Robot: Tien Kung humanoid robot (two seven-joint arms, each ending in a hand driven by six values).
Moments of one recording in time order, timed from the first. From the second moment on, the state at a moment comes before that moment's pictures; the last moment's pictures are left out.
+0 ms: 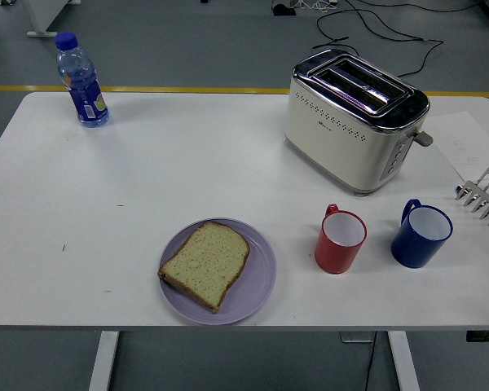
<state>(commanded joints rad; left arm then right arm) -0.09 0.06 -0.85 -0.18 1.18 0.10 0.28 0.29 -0.46 1.63 1.14 -0.18 -0.18 0.06</state>
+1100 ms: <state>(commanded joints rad) -0.10 0.06 -0.86 -0.18 1.17 0.10 0.27 0.29 -0.45 1.64 1.12 -0.15 -0.22 0.06</state>
